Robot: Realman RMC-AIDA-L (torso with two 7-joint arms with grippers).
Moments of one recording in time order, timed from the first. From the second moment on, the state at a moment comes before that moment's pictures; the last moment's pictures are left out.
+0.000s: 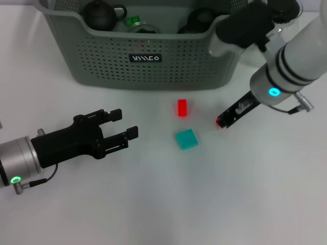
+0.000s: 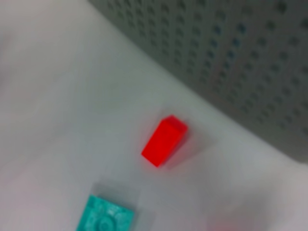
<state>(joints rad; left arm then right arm) -0.40 -2.17 0.33 0.46 2.15 1.56 -1.11 0.79 2.10 -1.64 -0.96 -2.59 -1.23 2.80</state>
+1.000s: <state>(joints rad) -0.40 -2.16 0.33 0.46 2.15 1.54 -1.12 0.83 2.10 -1.37 -1.41 -2.32 -1.10 2.61</state>
